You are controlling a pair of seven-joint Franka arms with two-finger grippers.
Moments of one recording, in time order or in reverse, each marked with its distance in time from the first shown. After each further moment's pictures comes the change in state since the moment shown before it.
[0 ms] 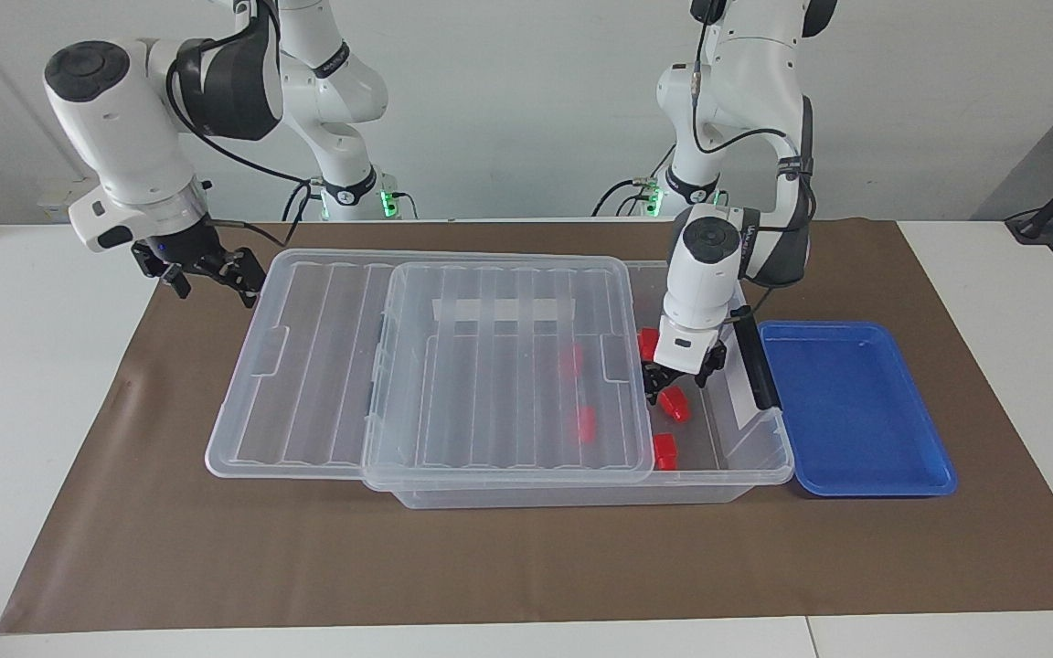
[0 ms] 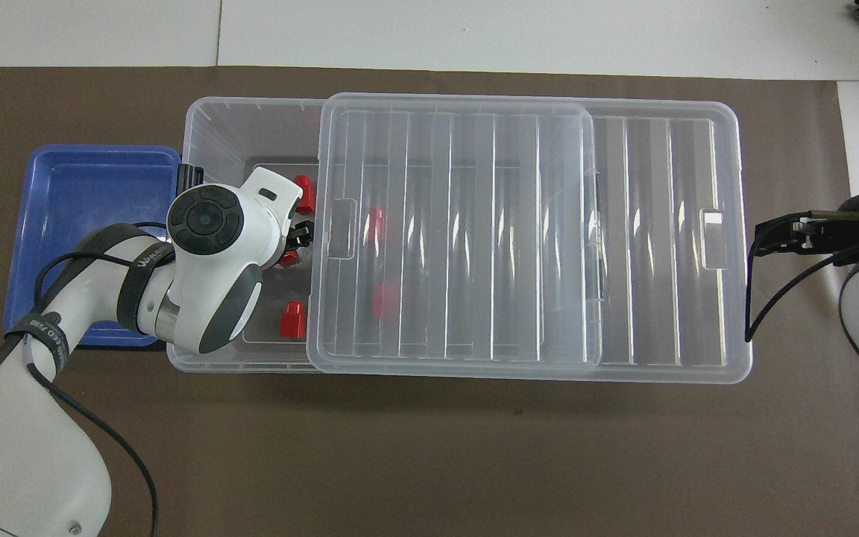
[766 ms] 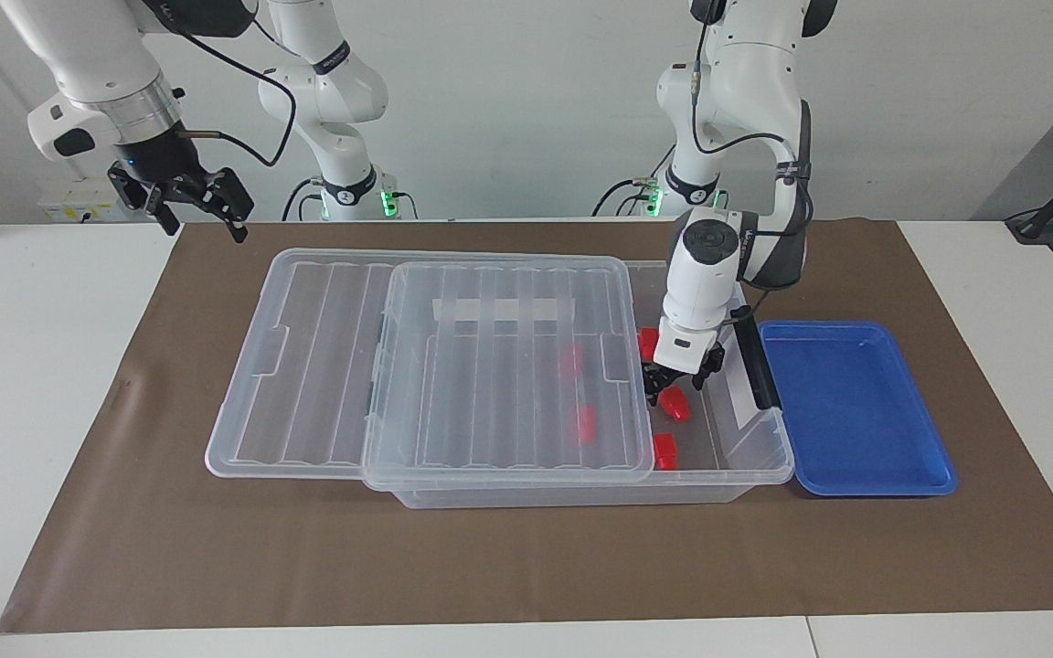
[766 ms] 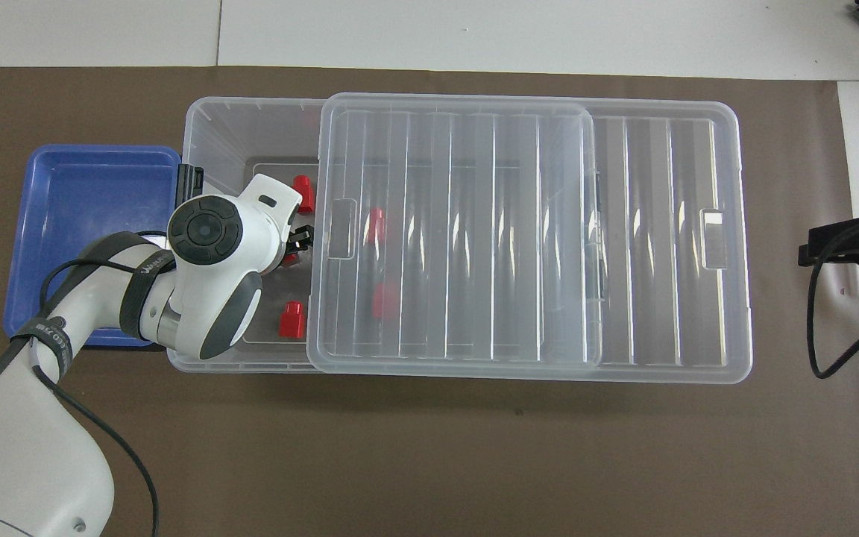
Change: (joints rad) left arm 0.000 0.000 0.004 -0.031 0.000 0.055 0.000; right arm -0.005 -0.050 0.000 0.138 0.061 -0.175 0.000
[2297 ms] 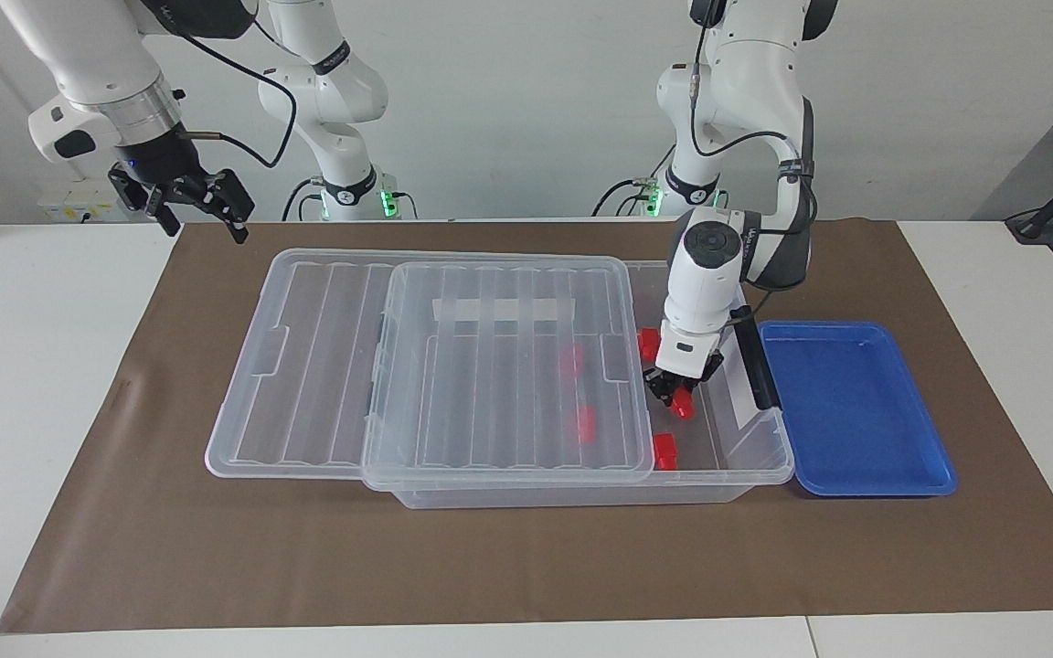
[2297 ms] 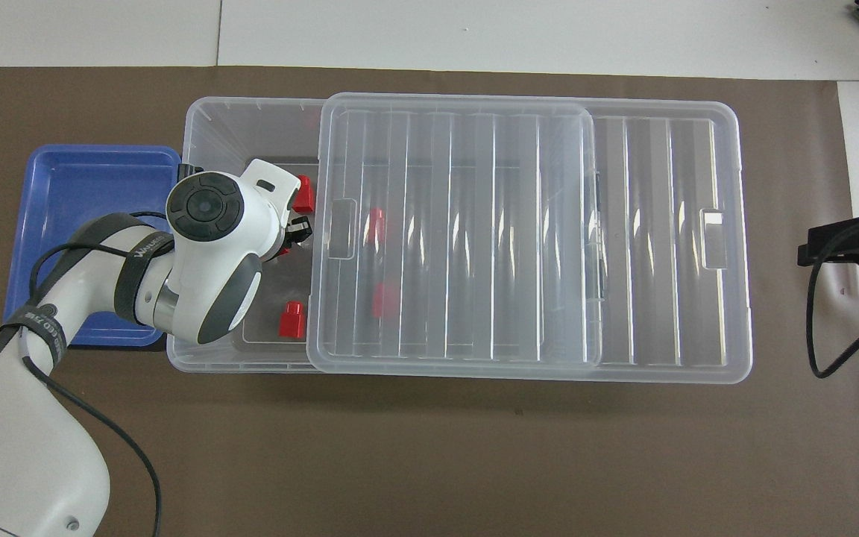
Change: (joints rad) left arm 0.000 0.011 -0.002 0.101 0.000 -0.141 -0.031; right arm 0.000 0.000 0.000 0.000 0.001 0.000 0.000
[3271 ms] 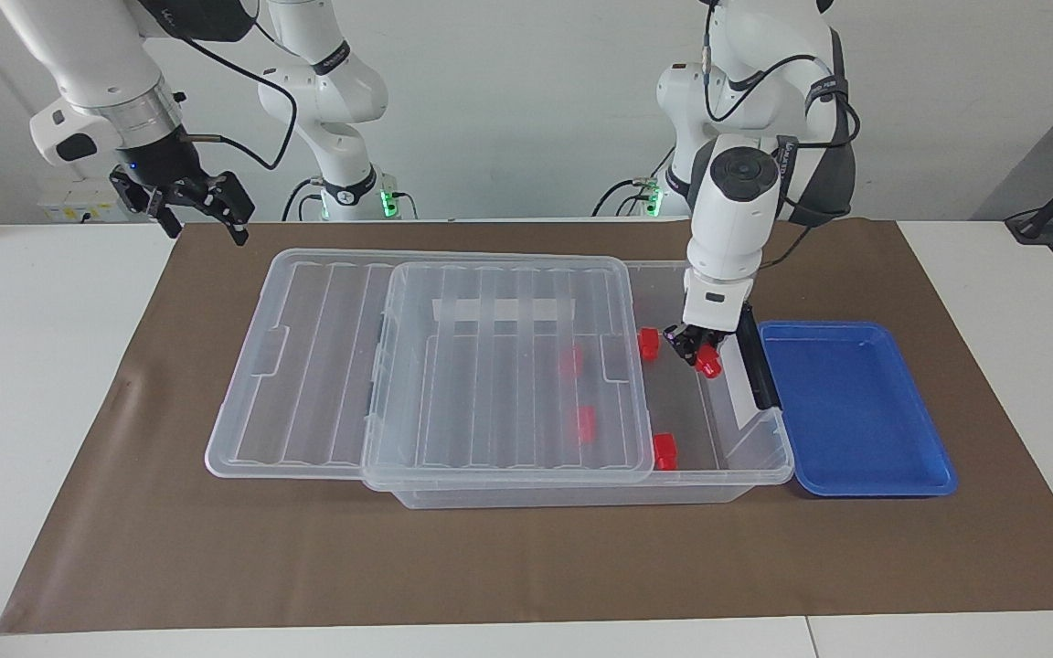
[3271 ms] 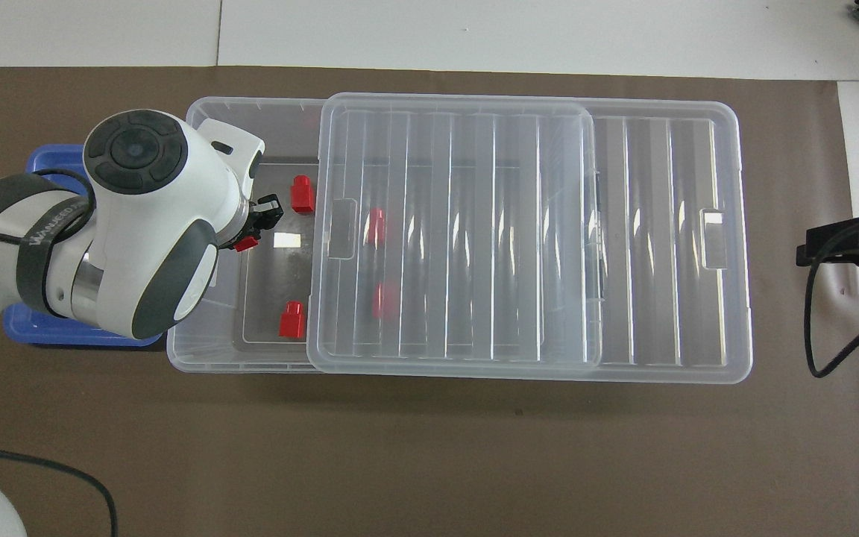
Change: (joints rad) left arm -0.009 -0.116 0.020 0.167 -0.019 -0.341 -0.025; right arm -0.001 0.000 0.000 -0.009 0.000 0.013 -0.021
